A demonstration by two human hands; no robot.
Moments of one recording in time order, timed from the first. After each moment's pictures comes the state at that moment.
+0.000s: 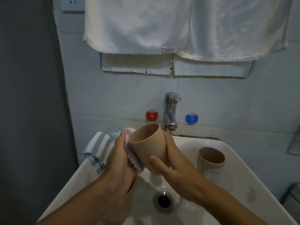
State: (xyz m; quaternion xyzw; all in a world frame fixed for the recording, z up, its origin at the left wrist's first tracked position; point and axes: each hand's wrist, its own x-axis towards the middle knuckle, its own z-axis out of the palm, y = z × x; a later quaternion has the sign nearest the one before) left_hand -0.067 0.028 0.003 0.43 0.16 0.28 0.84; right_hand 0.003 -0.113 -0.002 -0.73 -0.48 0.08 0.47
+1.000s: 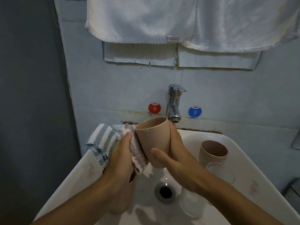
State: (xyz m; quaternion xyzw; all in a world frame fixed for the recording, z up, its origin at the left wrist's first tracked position) left_hand -0.086 0.018 -0.007 0.52 0.20 0.34 0.76; right_hand 0.001 -0.112 -0.004 -0.72 -0.49 0.08 0.48
